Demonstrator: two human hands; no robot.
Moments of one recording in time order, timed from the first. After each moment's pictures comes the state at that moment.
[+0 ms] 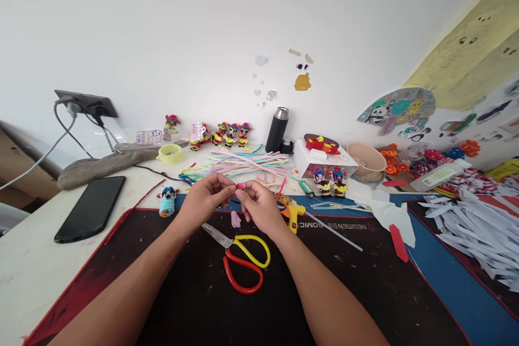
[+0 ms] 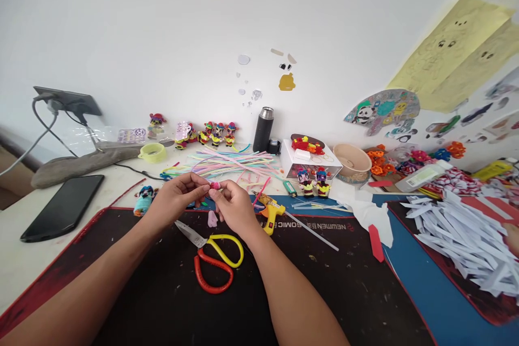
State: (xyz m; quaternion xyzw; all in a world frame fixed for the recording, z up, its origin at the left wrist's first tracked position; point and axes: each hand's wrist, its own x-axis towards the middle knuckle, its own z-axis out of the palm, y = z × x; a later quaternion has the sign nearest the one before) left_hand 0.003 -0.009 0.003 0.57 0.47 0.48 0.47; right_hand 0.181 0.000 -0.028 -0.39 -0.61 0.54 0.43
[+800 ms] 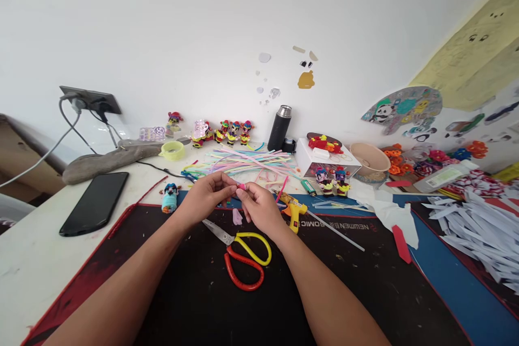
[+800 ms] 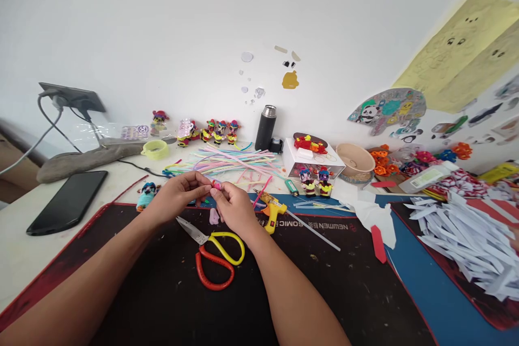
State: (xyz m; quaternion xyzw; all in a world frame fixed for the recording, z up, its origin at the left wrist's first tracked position) left_hand -0.006 -0.003 -0.008 0.60 0.45 0.44 0.49; right_hand 0.181 -0.004 -0.030 -0.42 -0.66 0.49 0.38
